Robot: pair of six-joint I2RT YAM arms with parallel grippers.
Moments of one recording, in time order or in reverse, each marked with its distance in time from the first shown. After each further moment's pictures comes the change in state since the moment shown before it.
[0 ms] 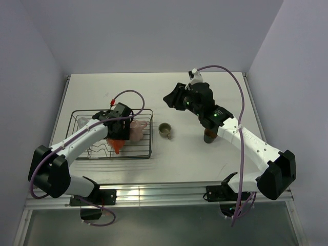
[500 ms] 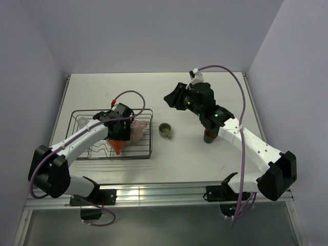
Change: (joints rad) left arm -0.010 0.000 -0.004 0.001 0.002 -0.003; right arm -0.004 -0.013 -0.002 0.000 0.000 0.000
